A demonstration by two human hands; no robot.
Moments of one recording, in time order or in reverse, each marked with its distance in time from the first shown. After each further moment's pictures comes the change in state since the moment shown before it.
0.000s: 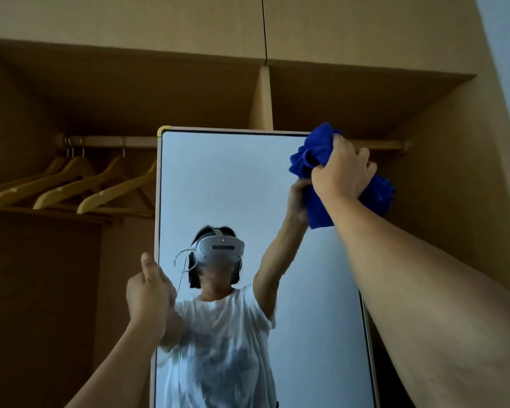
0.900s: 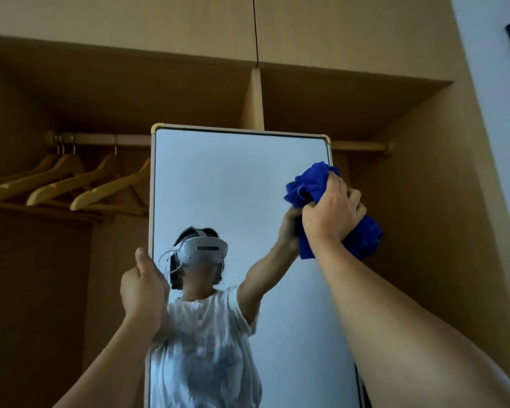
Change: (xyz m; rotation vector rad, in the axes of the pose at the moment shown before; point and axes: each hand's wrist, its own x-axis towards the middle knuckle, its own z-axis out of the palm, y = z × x) left_hand -0.006 0.003 0.000 0.019 0.013 -0.003; right_hand -0.067 0.023 -0.004 -0.028 -0.009 0.103
